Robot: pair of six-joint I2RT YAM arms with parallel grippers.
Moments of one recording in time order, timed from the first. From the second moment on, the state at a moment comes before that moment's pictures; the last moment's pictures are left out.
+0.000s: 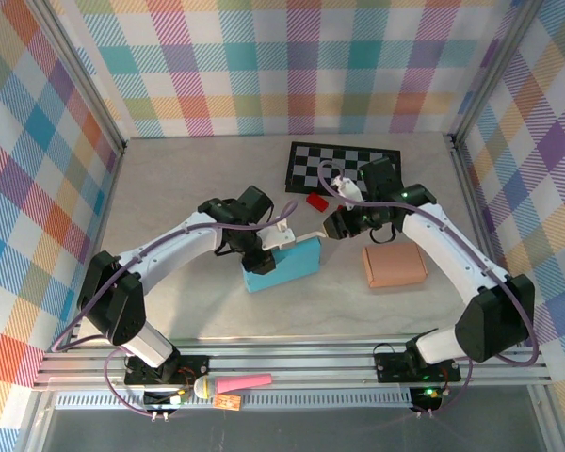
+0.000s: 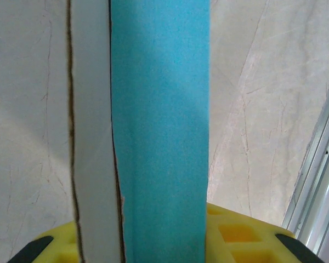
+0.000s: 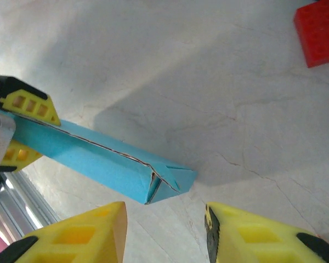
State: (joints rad) left arm -0.66 1.58 1.25 -0.95 0.27 0.51; right arm 0.42 1.43 1.26 -0.87 -0.45 -0.09
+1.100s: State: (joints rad) left arm -0.66 1.58 1.25 -0.95 0.27 0.52; right arm 0.45 1.59 1.33 -0.93 -0.52 -0.16
